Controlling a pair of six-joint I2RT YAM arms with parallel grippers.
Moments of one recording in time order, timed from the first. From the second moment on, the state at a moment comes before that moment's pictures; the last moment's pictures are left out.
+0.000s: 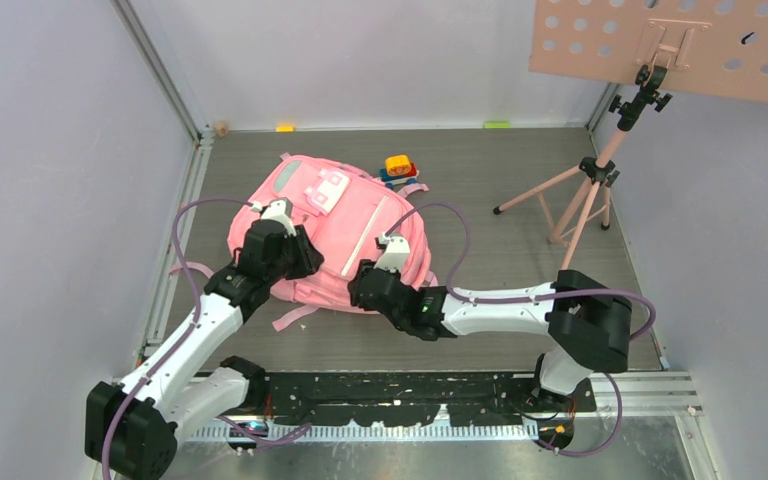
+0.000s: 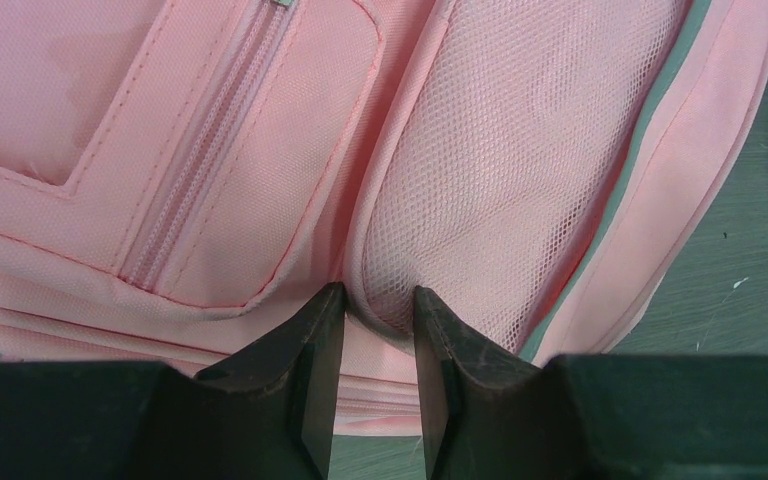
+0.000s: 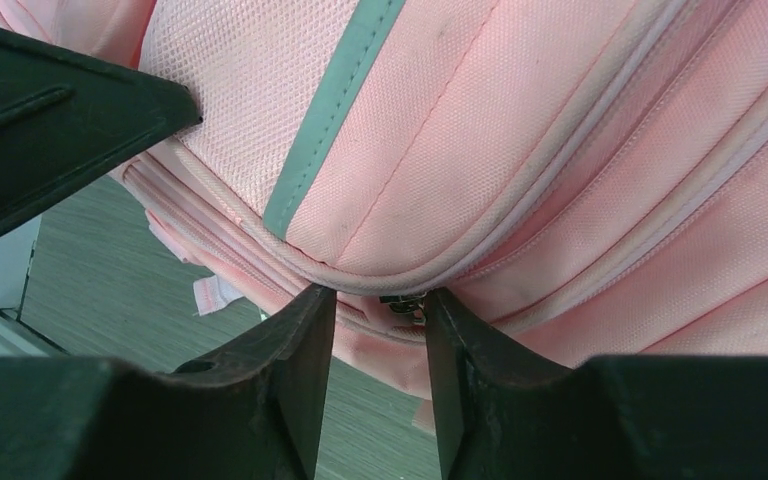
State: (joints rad) left arm -0.39 0.94 0.66 -0.33 -0.01 -0.52; right arm 1.21 1.60 0.91 0.09 0.58 0.92
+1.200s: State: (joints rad) left arm -0.41 0.99 0.61 -0.21 -0.07 -0.48; right arm 0.93 1.65 1.18 -0.40 0.29 0.41
